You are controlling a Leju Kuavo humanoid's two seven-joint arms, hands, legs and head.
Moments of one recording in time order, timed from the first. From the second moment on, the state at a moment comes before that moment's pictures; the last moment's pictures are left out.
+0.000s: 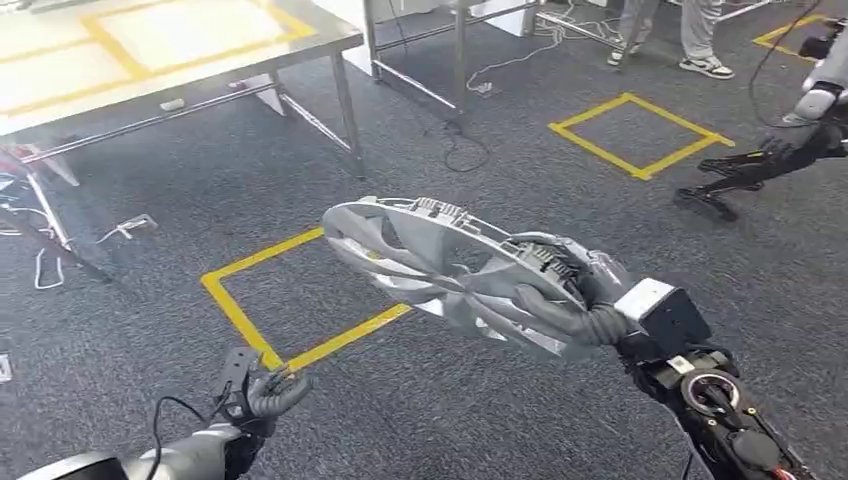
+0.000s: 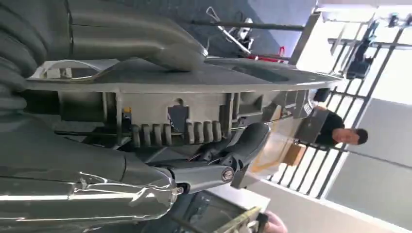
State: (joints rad) left arm -0.30 0.11 -0.65 -0.29 0.93 -0.03 -0.41; right arm -0.45 -0.07 0.76 -1.47 -0.19 0.14 -0.33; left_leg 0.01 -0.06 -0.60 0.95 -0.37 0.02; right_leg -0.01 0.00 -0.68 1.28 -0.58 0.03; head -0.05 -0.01
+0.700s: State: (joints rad) left arm -0.30 0.11 -0.65 -0.29 0.93 -0.03 -0.41; right arm -0.50 -0.05 0.76 -1.49 -0.22 0.14 -0.34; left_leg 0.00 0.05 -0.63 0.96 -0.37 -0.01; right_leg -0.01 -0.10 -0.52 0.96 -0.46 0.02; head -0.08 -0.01
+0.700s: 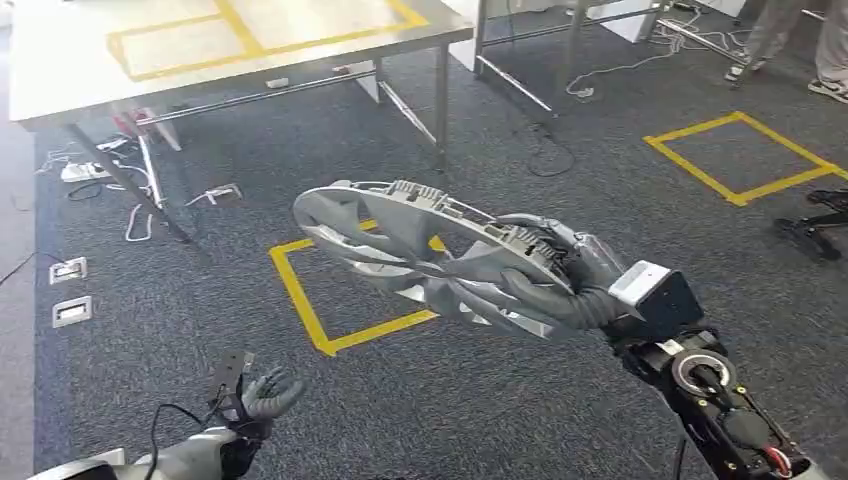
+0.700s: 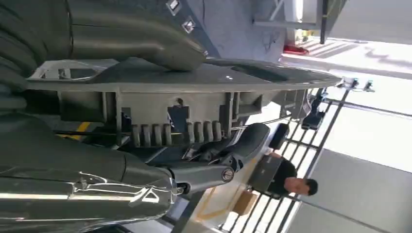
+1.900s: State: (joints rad) left arm -0.31 0.11 -0.65 -0.29 0.92 -0.02 -0.41; right arm -0.52 -0.04 0.76 -1.47 -0.23 0.14 -0.35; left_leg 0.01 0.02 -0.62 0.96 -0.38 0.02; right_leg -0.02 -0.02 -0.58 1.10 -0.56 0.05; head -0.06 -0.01
